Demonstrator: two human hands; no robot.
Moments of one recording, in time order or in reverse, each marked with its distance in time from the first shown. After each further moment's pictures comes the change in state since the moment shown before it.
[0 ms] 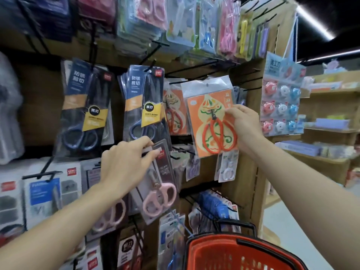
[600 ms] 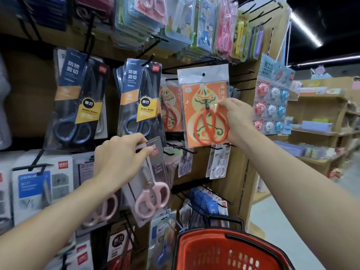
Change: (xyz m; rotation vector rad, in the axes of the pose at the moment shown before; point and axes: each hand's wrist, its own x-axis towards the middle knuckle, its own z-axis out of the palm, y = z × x) left_hand 0.000 -0.002 -0.001 -0.045 -0.044 -0.082; right_hand 0.001 -0.015 0.012 0.030 0.017 0.021
